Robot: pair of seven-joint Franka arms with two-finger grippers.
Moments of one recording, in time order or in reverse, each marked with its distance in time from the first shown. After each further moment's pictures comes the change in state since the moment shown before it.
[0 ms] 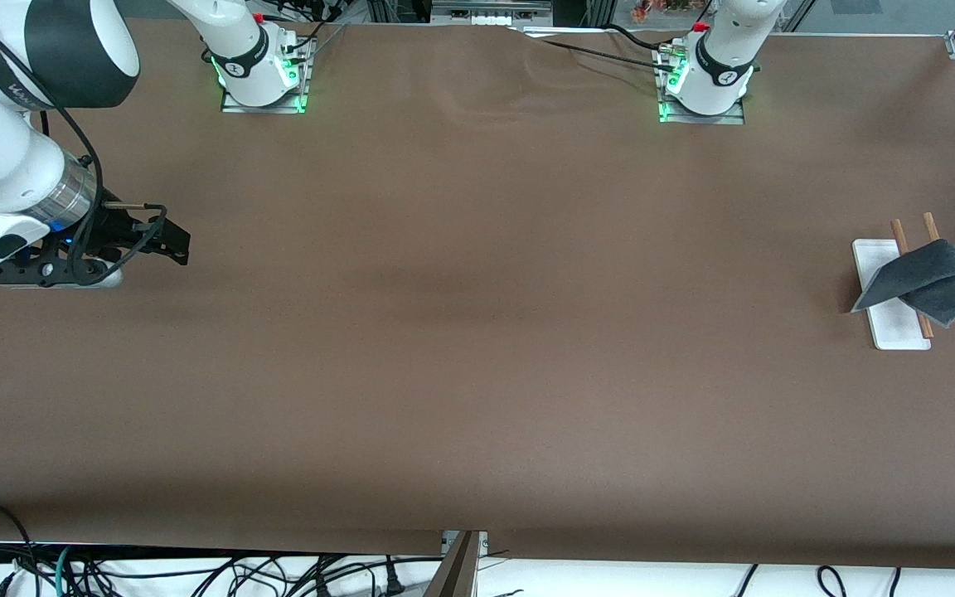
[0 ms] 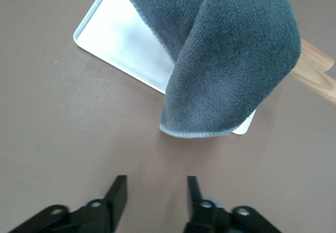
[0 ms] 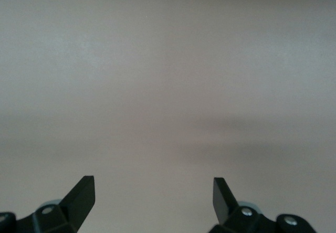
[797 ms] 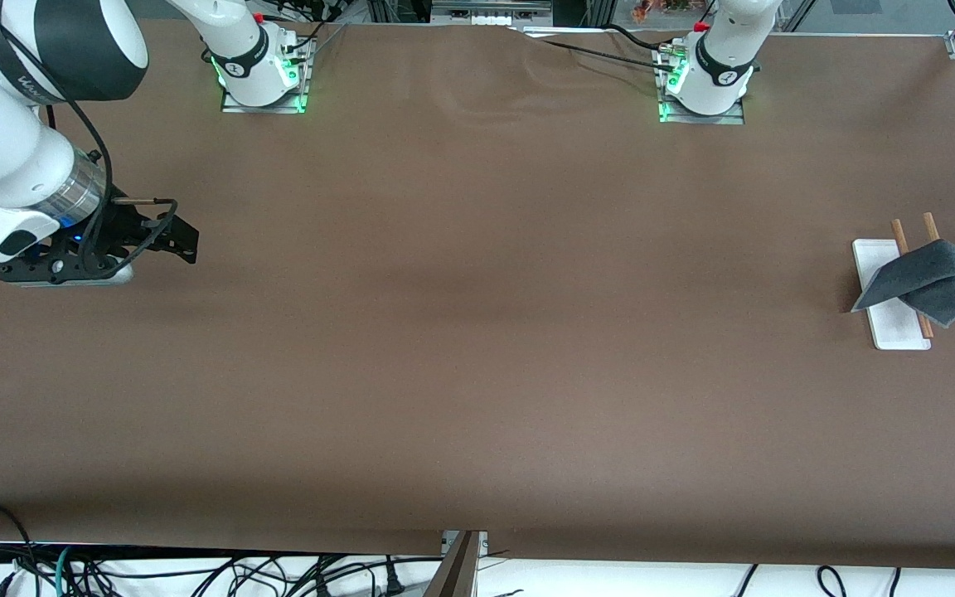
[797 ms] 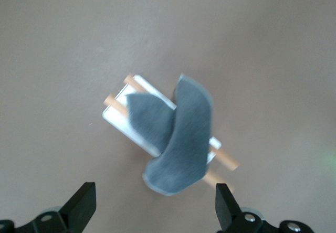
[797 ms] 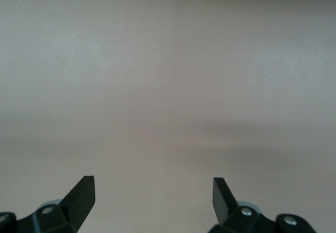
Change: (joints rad) left arm -0.168 -0.259 -0.037 0.053 0.000 -0.286 -0.453; right arm 0.005 0.001 0.018 0.015 0.000 -0.001 0.000
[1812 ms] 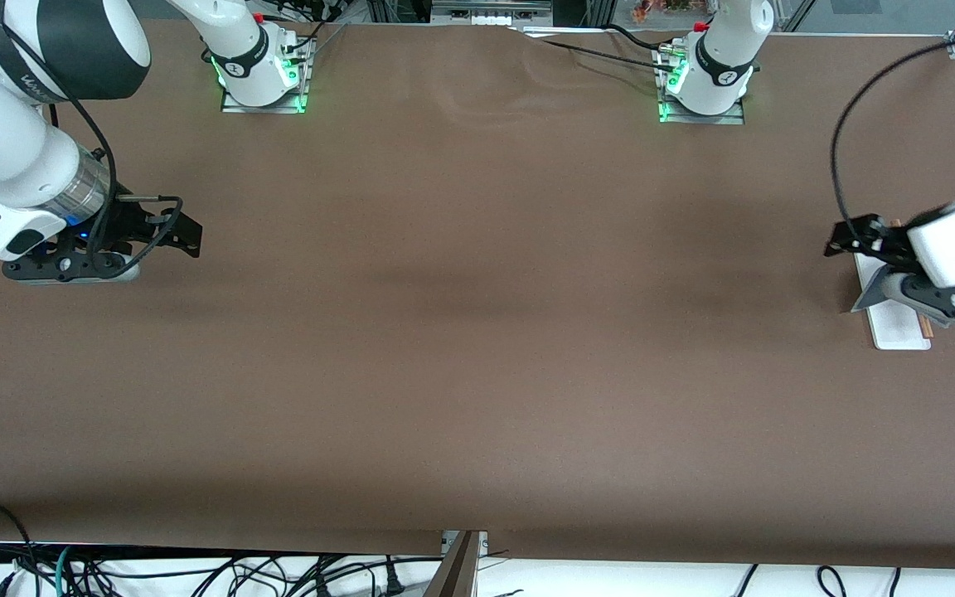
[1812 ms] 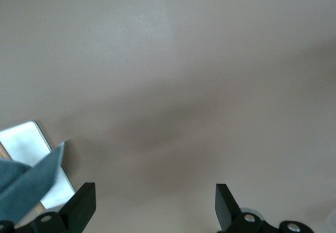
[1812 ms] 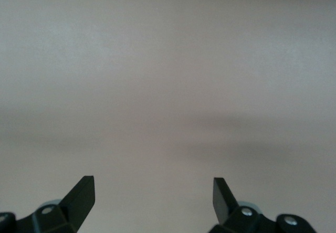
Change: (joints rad) left arm -0.635 -0.282 0.007 -0.160 0.000 -0.082 -1.184; right arm 0.001 0.000 0.010 0.001 0.003 -0.040 0.002
